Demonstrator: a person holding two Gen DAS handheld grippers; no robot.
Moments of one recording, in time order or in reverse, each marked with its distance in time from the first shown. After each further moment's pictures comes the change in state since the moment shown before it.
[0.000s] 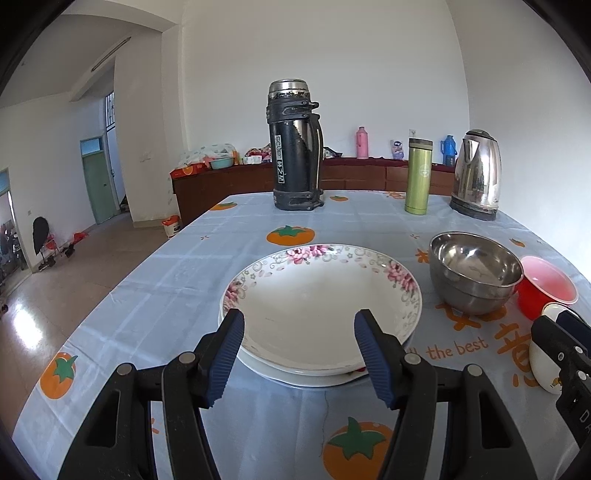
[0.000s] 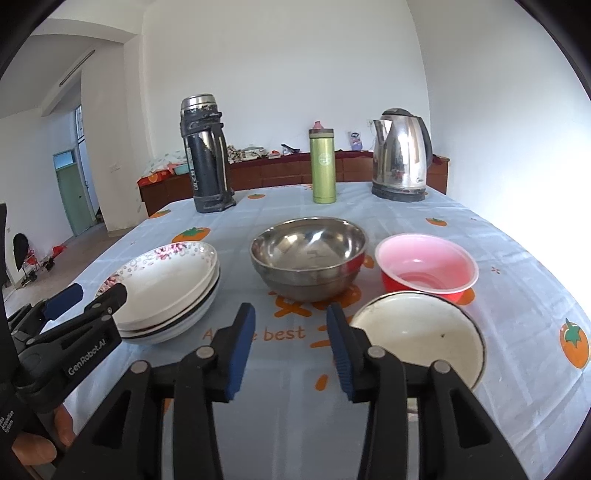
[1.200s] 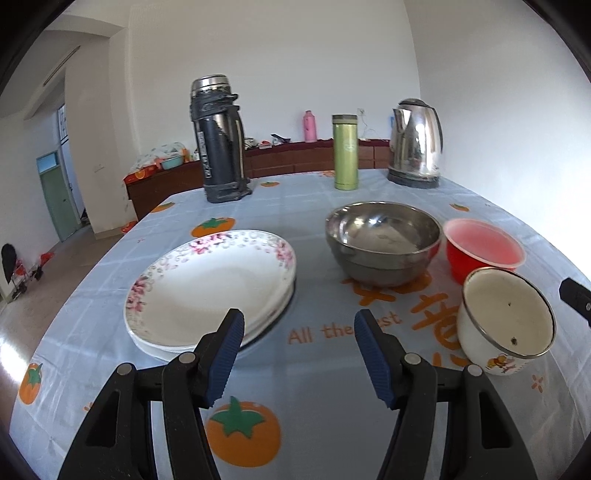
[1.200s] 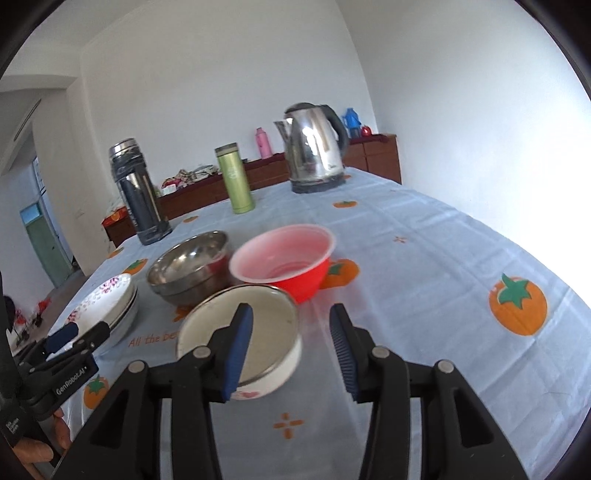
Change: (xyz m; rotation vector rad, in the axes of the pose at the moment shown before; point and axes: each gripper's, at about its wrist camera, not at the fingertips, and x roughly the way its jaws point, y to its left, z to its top) left arm -0.011 -0.081 -0.007 0.125 0.060 -0.153; right arm -0.047 -0.131 -0.013 0.226 -0.019 -0.093
